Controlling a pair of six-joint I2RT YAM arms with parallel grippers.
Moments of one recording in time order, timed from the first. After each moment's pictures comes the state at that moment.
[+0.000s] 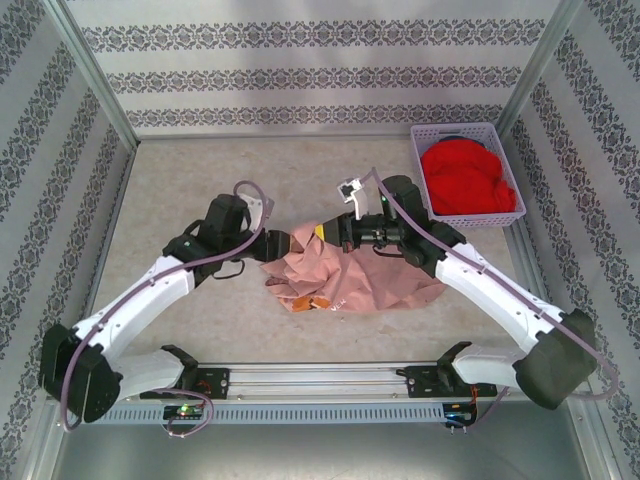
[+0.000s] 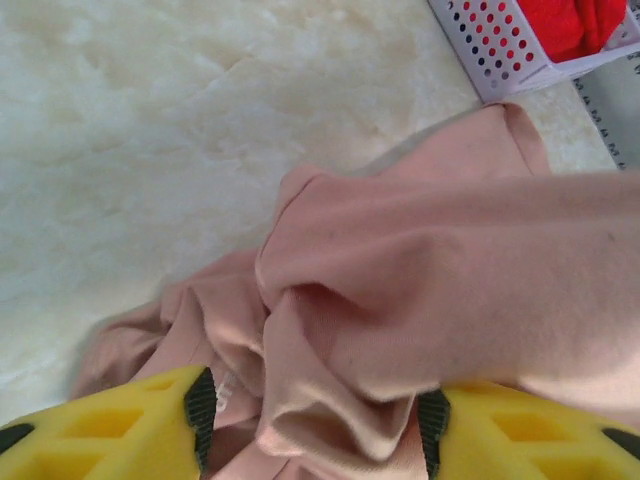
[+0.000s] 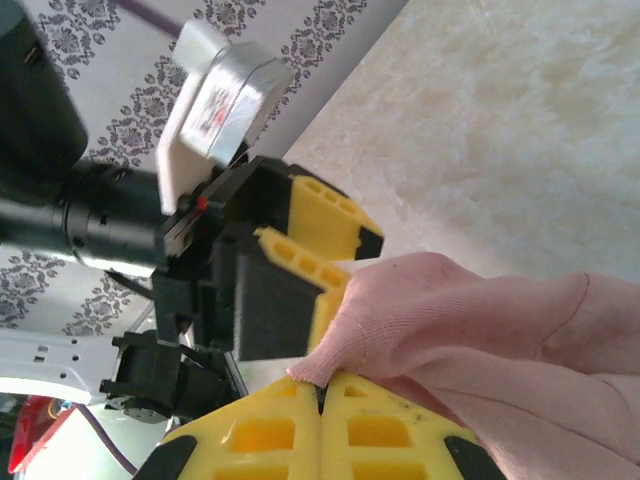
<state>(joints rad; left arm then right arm) -0.48 1.15 0.89 -0.45 0.25 -0.36 0.59 1.25 1.03 -0.25 -0.64 0.46</state>
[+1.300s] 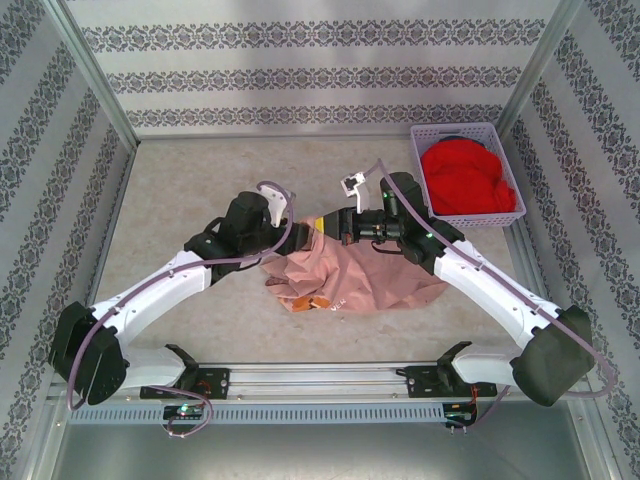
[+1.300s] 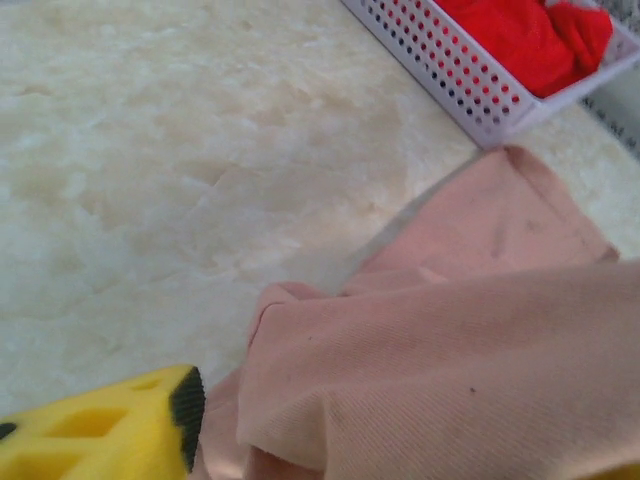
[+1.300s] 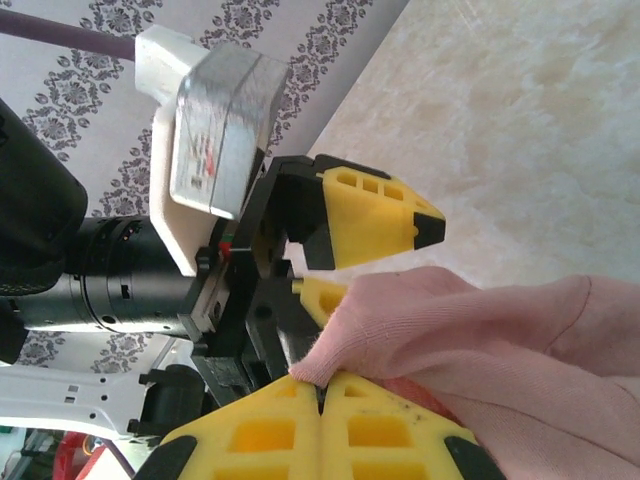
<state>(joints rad) -0.59 1.28 0.95 -0.25 0.09 -0.24 0.57 1.26 1.03 -0.20 -0.65 0.56</state>
